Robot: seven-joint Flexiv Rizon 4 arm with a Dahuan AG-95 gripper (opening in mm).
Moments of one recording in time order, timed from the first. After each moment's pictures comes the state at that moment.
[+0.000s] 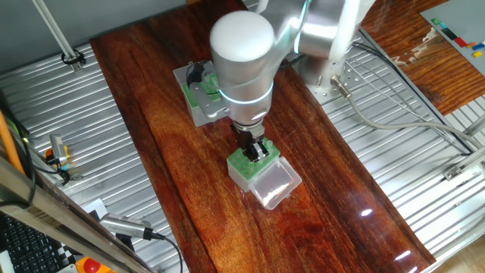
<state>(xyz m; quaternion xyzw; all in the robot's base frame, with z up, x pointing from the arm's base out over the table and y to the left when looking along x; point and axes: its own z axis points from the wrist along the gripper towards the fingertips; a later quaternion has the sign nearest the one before) 0.422 0.232 0.174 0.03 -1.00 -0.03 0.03</state>
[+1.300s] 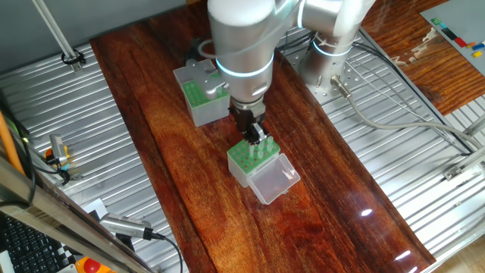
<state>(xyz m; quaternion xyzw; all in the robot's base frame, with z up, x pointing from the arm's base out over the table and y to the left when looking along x) 0.415 0.214 0.223 0.05 -1.00 -0.03 0.02</state>
